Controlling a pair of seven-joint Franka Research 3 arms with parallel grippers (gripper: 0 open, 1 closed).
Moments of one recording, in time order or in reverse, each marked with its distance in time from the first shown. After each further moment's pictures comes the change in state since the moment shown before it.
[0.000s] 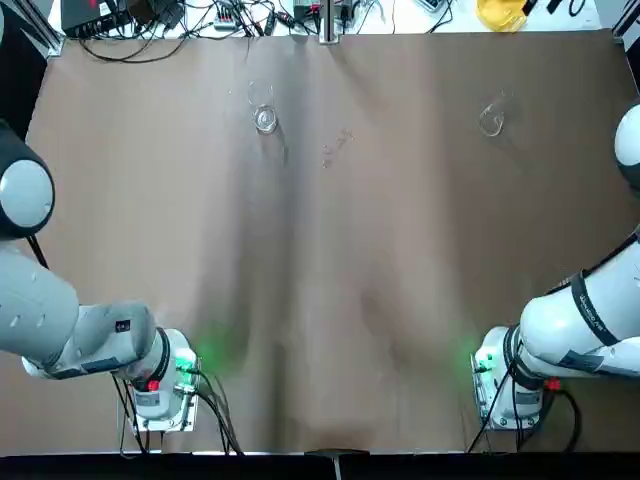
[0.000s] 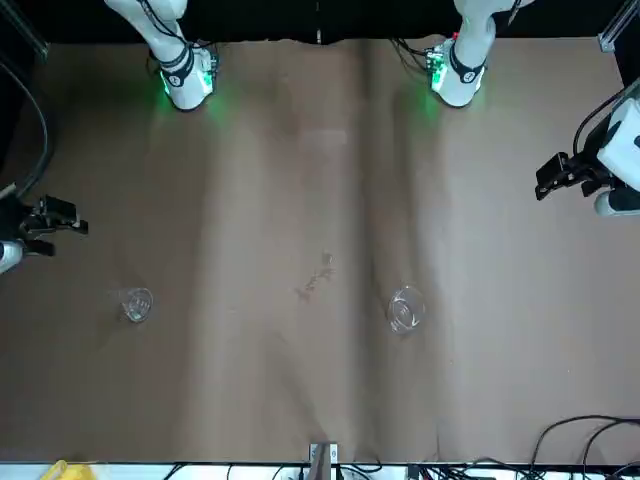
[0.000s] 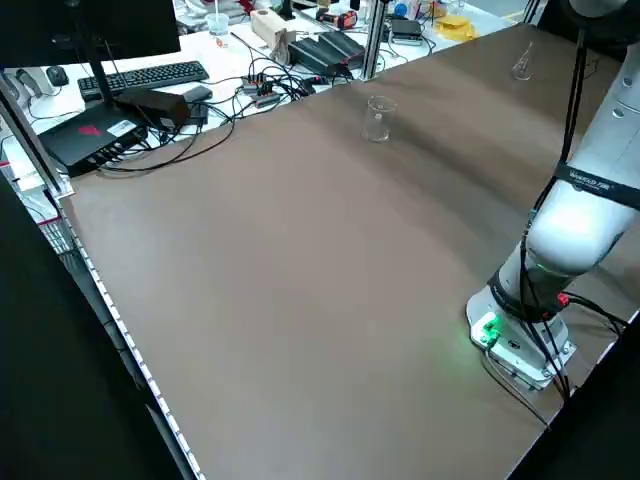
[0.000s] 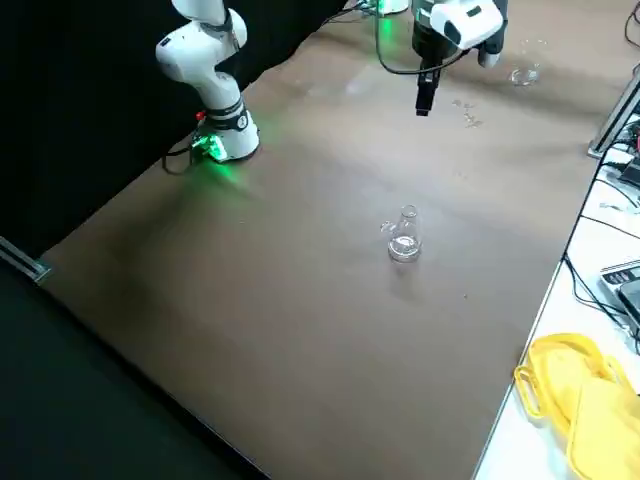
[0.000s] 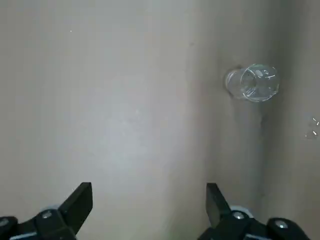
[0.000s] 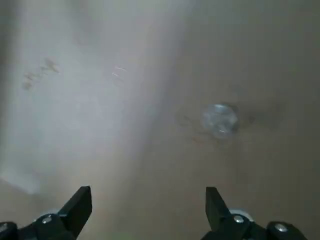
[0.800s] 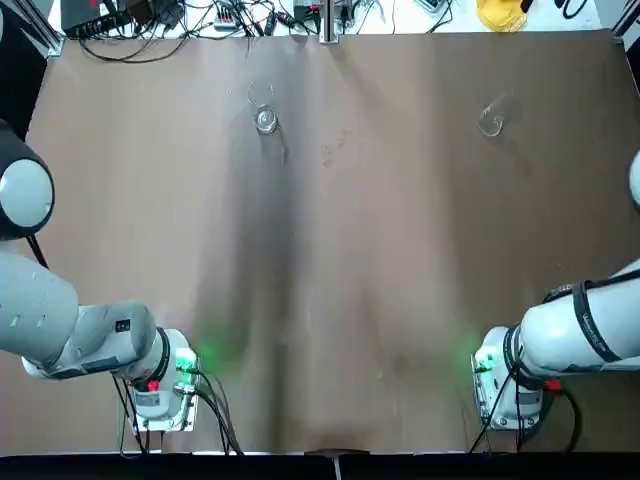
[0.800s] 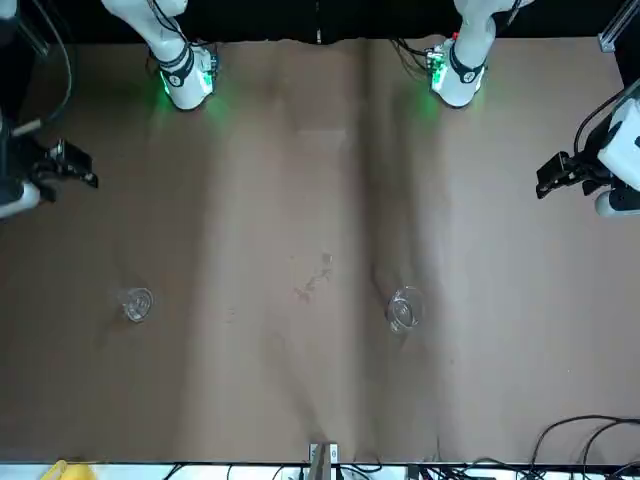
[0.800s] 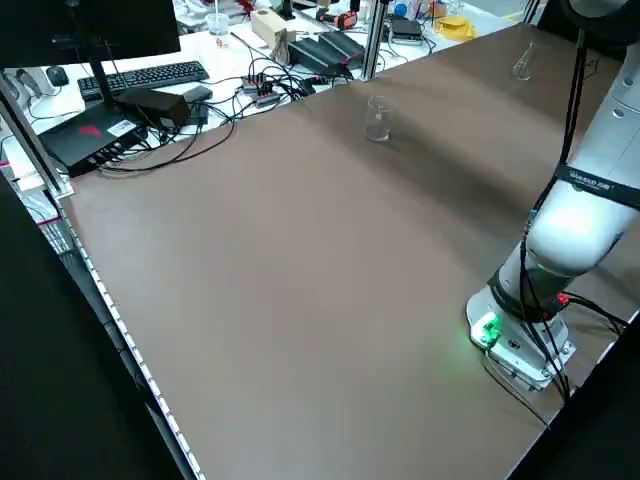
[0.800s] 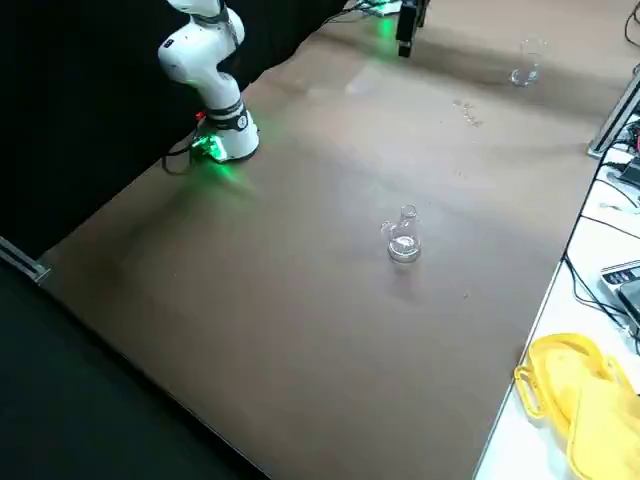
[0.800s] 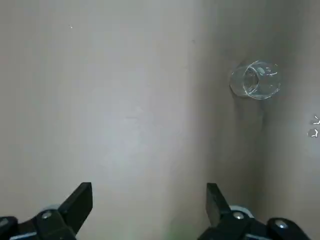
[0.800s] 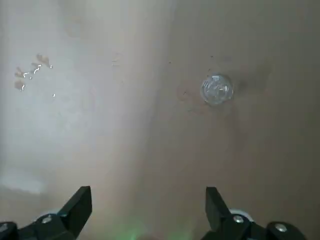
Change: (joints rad) left arm 0.004 -0.001 0.000 -0.001 0.000 -0.011 0.001; right arm 0.146 -0.221 -0.015 -0.136 -0.104 -0.047 0.256
